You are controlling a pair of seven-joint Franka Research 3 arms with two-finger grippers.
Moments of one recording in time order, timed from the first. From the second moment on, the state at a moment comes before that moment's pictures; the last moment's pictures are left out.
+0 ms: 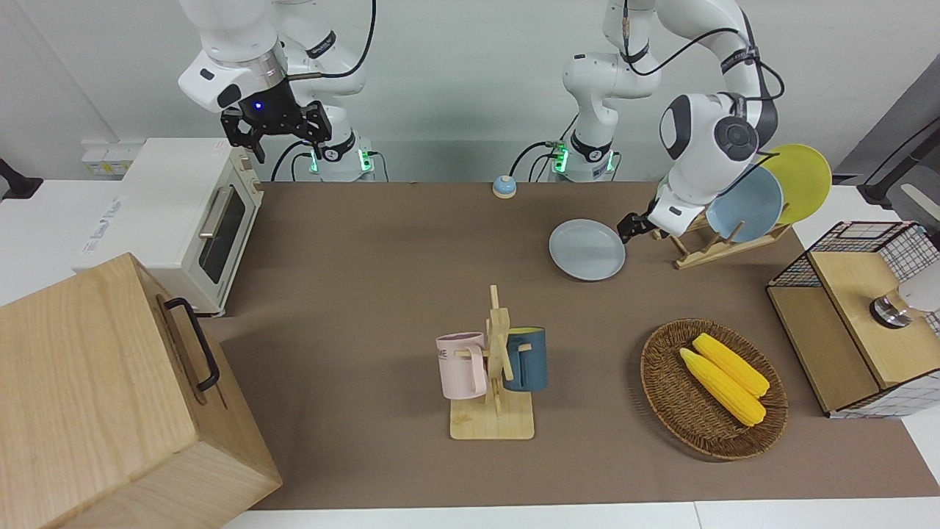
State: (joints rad) left arm -0.13 -0.02 0.07 -2.13 -0.04 1.92 -0.15; right arm -0.09 -0.02 0.23 -1.50 0.00 1.36 0.06
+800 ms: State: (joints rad) left arm -0.13 0.03 0.07 -2.34 -0.04 2.11 -0.15; right arm -0.09 -0.02 0.23 -1.50 0.00 1.36 0.06
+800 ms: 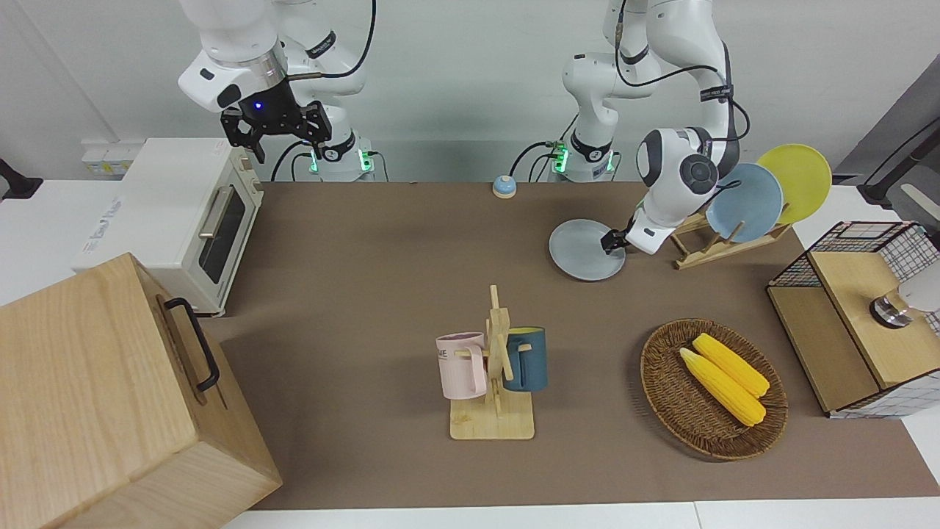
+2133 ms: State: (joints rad) left arm -0.14 0.03 0.09 -2.29 -0.10 2.07 -0.15; right arm -0.09 -0.02 0.23 -1.50 0.00 1.36 0.06
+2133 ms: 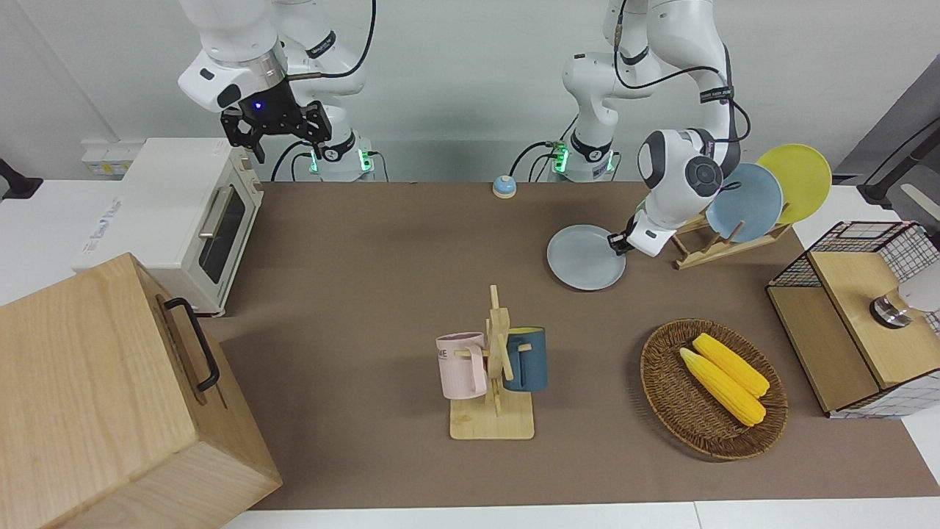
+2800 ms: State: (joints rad) left arm -0.14 0.03 0.16 -2.09 -0.10 1.82 -0.15; right arm -0.09 -0.02 0.23 -1.50 0.00 1.36 0.06
